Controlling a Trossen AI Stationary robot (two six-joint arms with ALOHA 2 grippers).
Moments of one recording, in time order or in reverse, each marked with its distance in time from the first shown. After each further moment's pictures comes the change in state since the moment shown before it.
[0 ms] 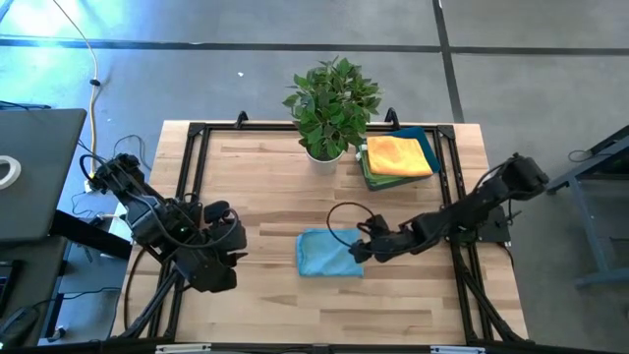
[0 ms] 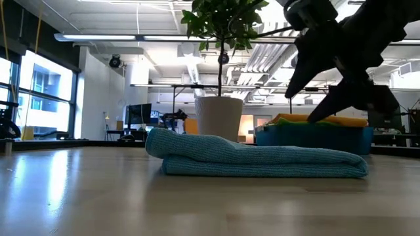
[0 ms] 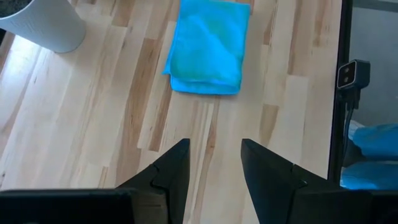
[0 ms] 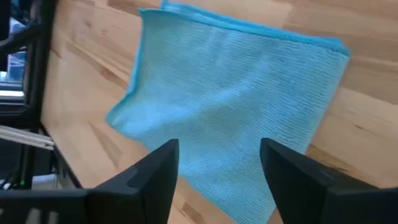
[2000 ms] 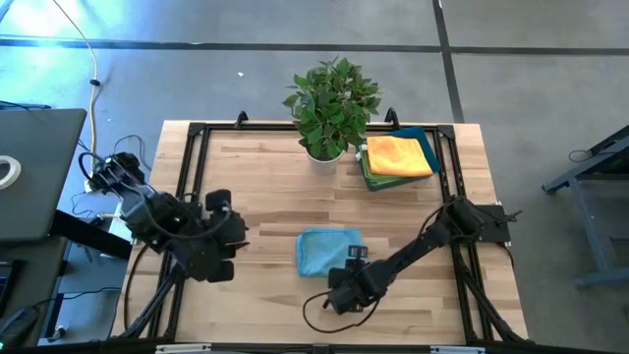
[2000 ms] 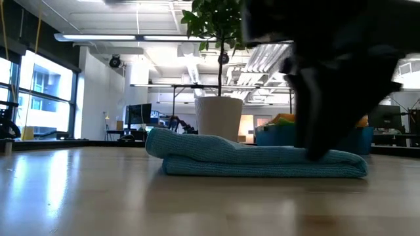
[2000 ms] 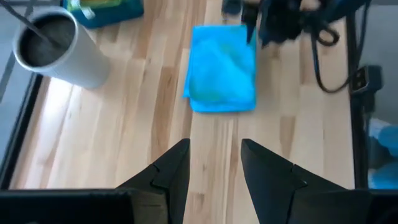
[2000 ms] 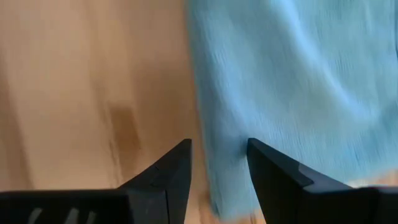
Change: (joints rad) left arm 0.038 0.001 0.115 -0.060 -0.060 0.177; right arm 0.125 0.644 0.828 -0.787 0.002 -0.938
